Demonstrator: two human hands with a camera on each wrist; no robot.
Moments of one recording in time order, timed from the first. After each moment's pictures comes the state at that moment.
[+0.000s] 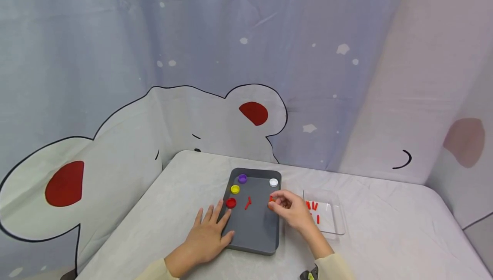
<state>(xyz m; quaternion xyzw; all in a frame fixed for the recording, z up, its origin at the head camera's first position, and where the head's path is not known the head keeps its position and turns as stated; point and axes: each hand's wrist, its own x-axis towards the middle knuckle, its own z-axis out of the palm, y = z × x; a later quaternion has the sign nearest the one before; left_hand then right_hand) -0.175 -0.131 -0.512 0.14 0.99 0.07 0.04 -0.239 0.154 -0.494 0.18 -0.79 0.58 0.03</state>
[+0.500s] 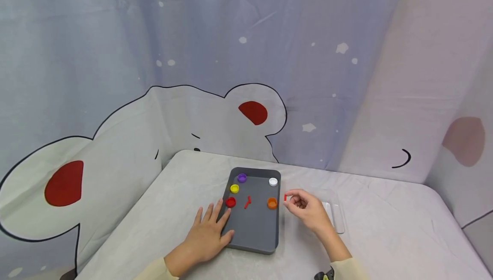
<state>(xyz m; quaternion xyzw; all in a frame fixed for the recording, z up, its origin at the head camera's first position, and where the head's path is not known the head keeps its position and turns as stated) -0.176 -0.131 -0.512 0.14 0.99 0.07 0.05 -0.234 0.191 -0.486 0.16 -0.81 0.56 0.04</state>
